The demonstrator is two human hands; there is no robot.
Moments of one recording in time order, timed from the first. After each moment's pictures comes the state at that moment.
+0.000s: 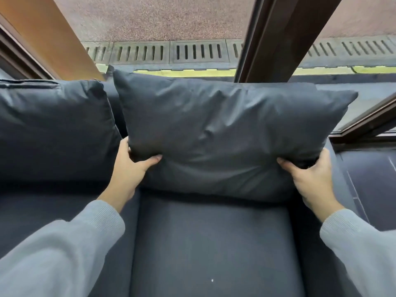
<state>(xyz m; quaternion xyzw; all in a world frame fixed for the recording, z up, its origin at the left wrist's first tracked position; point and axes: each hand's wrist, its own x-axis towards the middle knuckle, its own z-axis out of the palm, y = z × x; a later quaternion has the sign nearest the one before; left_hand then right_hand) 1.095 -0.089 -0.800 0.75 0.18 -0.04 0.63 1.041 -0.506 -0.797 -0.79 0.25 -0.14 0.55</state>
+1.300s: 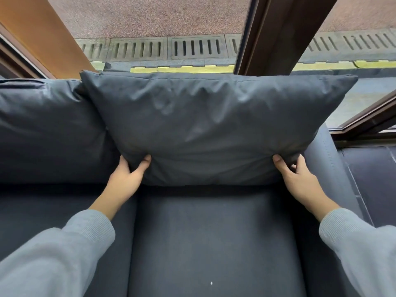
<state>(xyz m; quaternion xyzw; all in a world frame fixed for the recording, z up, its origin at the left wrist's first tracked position) 1.083 -0.081 -0.821 0.83 0.23 -0.14 0.49 1.038 -0.510 -0.814 -0.83 0.29 0.10 0.46</state>
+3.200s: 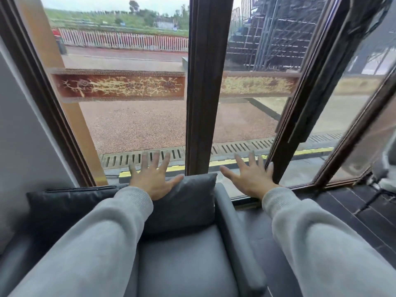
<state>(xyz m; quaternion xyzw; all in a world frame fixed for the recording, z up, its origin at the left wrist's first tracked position) 0.887 -0.160 -0.289 0.99 -0.14 -0.06 0.01 0.814 -0.442 -0.277 -0.98 0.17 0.03 0.09</state>
